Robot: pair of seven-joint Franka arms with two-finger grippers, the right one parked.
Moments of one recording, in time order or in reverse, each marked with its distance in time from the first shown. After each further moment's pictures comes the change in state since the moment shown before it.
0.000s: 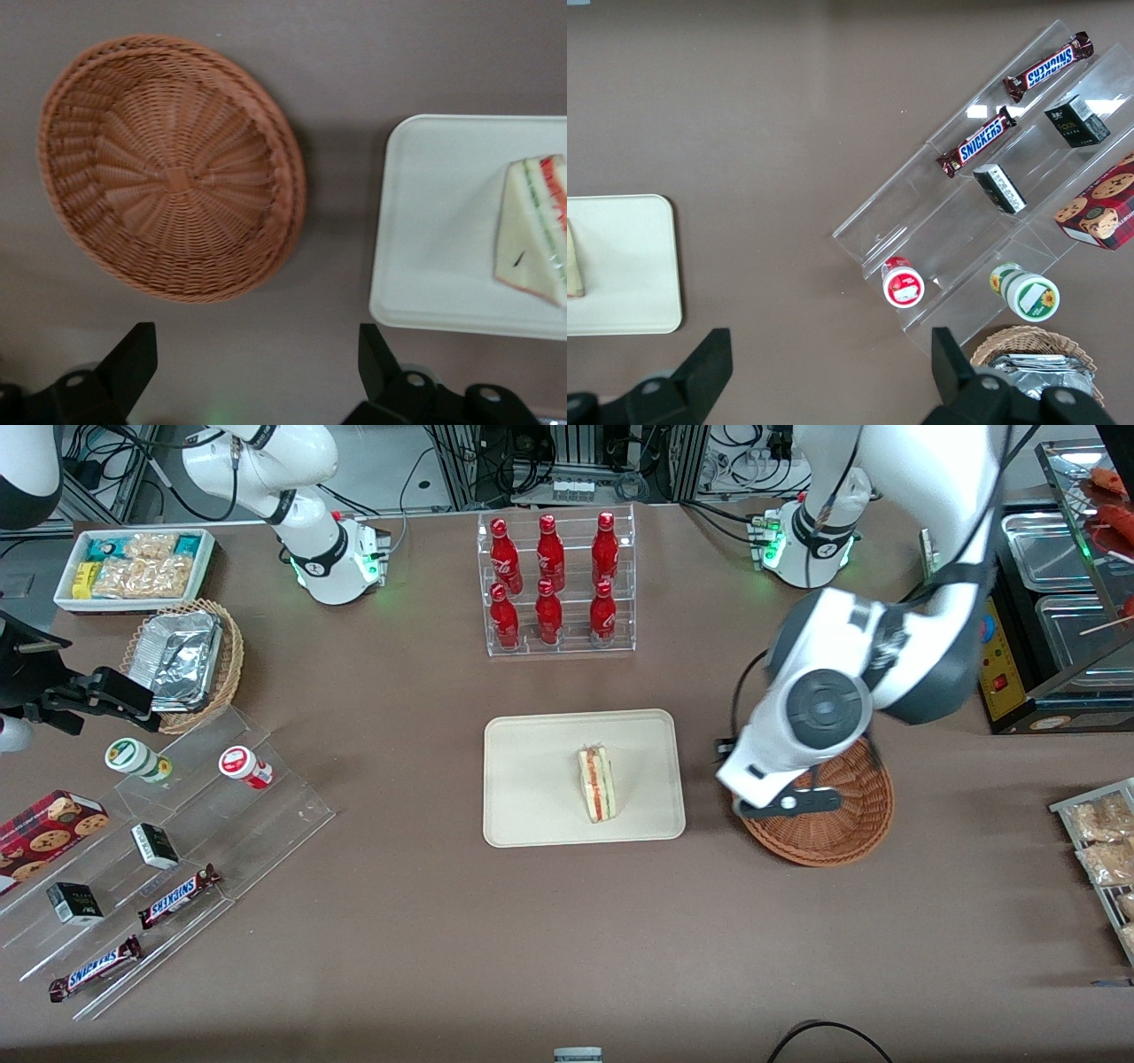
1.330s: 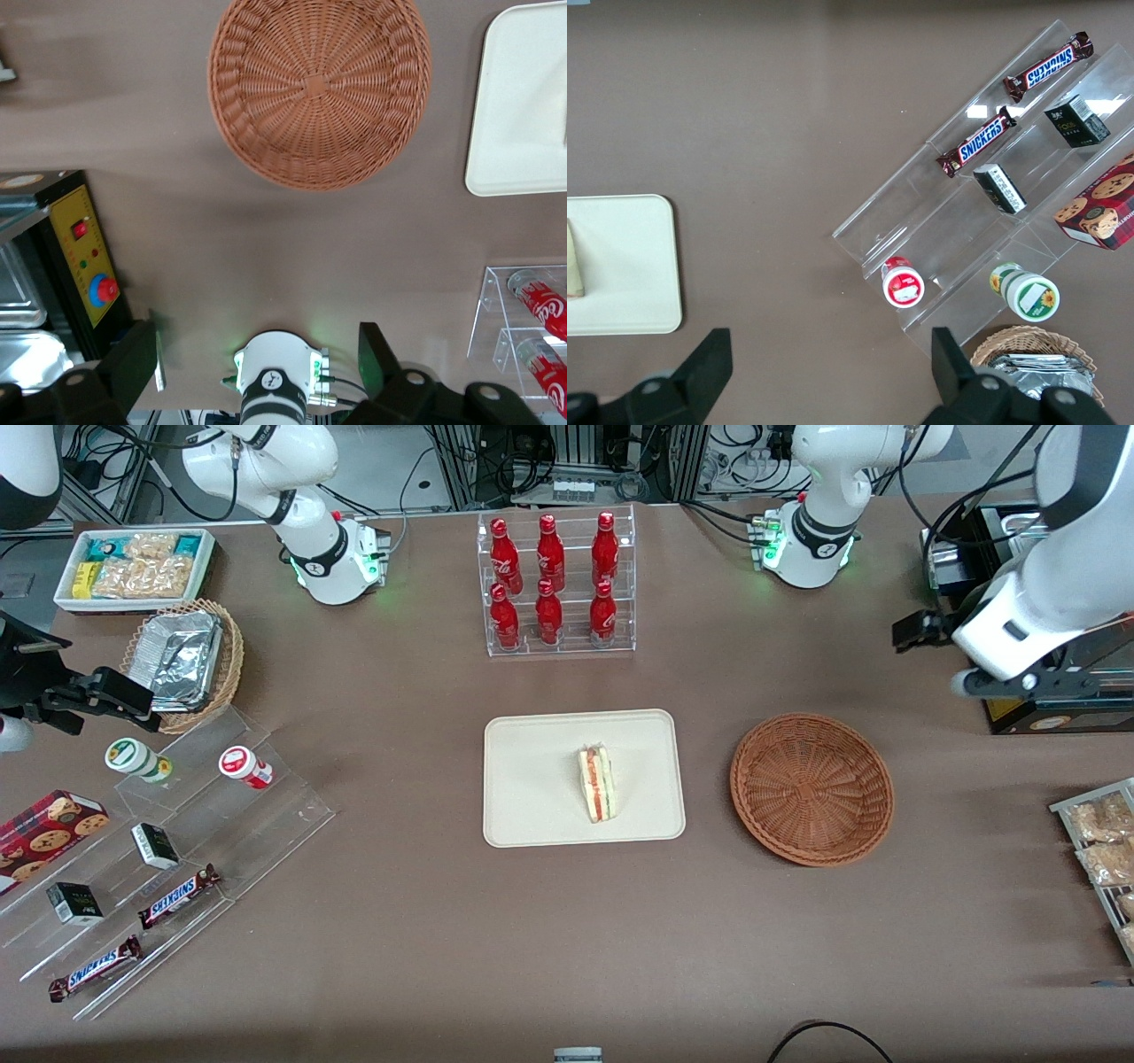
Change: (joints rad) arm 0.390 -0.370 -0.119 -0.082 0.000 -0.299 0.348
